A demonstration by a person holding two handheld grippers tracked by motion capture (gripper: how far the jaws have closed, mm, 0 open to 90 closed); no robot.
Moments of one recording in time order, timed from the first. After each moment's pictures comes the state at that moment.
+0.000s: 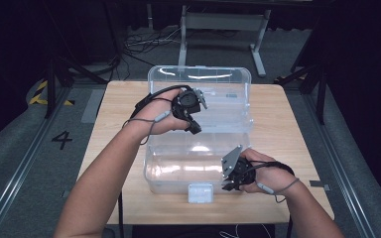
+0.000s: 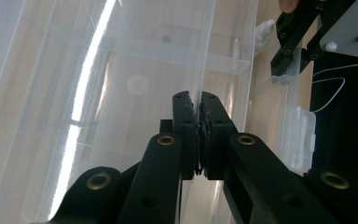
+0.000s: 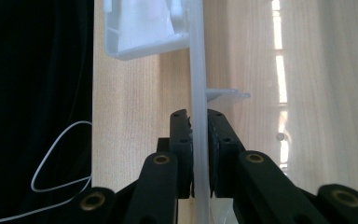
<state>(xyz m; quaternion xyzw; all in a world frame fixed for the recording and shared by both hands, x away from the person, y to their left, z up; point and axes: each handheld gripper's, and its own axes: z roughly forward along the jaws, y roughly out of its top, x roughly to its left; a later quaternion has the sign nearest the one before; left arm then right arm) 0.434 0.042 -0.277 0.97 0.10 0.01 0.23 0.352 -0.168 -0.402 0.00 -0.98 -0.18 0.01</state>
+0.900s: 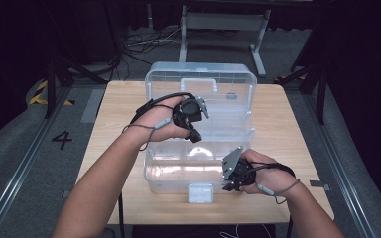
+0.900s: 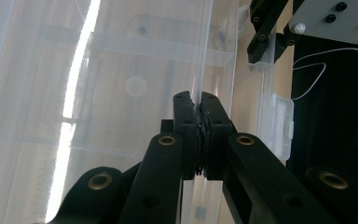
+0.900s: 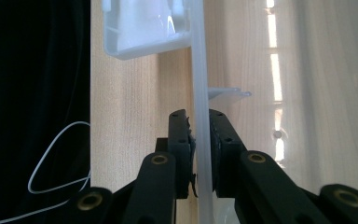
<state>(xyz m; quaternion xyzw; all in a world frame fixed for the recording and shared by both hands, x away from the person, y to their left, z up) 0.419 0.039 -0.281 0.97 0.08 0.00 0.21 0.350 -0.168 -0.402 0.00 -0.98 -0.18 -0.01</state>
